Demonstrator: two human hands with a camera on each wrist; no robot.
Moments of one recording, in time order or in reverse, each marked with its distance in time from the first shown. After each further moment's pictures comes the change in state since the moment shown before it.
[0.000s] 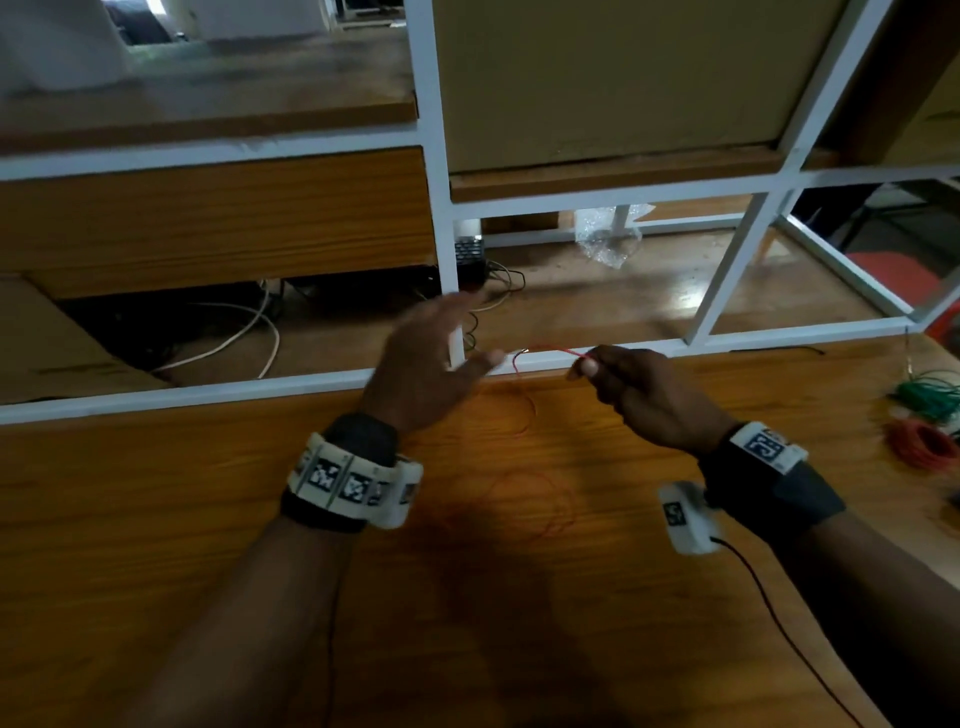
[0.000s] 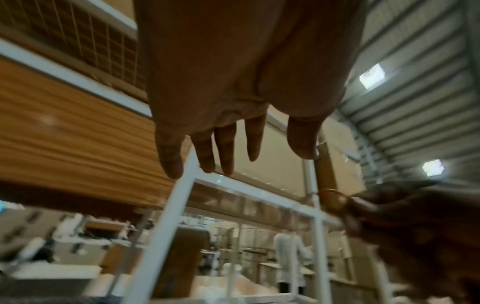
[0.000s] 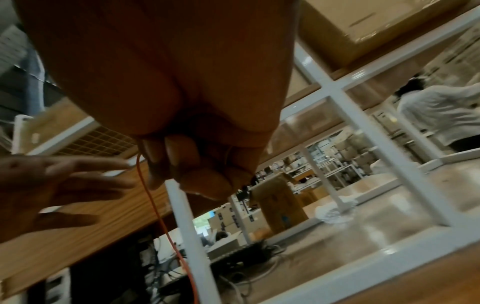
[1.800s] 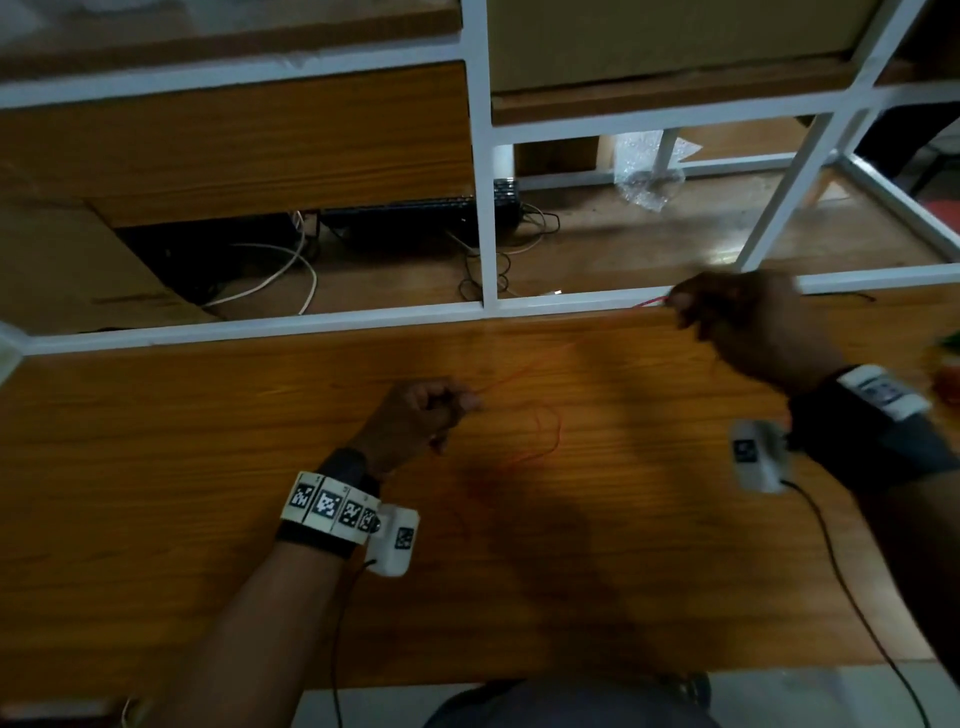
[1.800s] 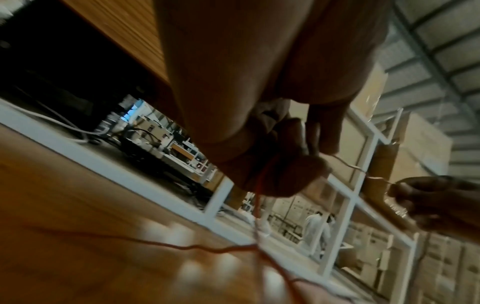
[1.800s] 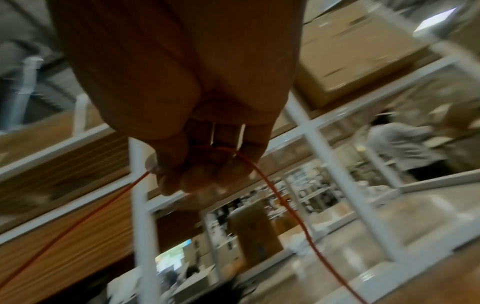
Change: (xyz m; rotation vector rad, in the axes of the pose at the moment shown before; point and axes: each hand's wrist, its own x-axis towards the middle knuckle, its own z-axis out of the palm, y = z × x) left_hand -0.130 -0.051 0.022 -0.803 -0.292 -0.435; right_hand -0.041 0.001 -0.024 -0.269 0.189 -0.097
